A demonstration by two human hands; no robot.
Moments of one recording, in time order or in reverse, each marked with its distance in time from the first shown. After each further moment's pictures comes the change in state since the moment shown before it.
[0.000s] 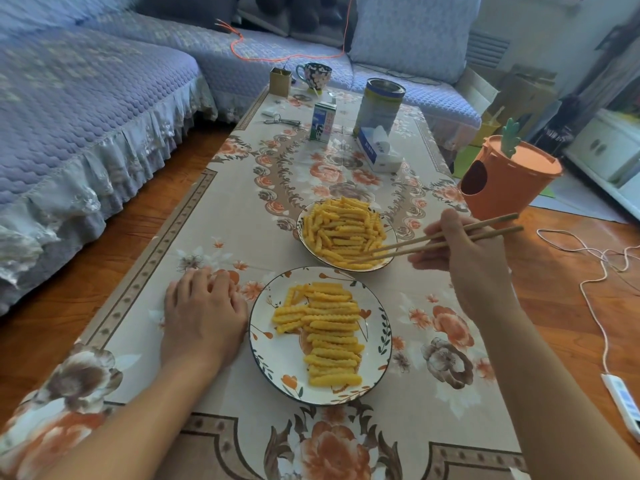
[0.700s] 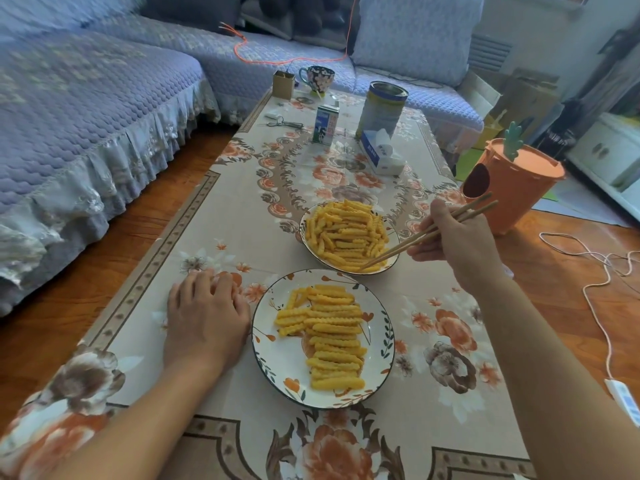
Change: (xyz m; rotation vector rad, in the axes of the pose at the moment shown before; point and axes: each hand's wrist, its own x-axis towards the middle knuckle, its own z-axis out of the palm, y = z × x) left_hand 0.001 -0.001 0.002 0.007 -0.005 -0.012; right_hand 0.044 0.005 0.003 -0.142 -0.051 0.117
